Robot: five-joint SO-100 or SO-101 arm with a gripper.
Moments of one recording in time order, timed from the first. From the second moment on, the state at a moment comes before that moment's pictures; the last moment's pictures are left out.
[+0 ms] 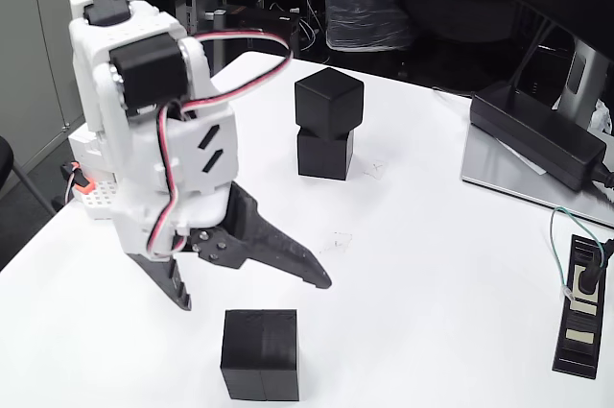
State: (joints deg) arm 36.5 78.6 71.2 90.1 -63.9
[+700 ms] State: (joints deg) arm 33.6 61.6 65.7 88.5 -63.9
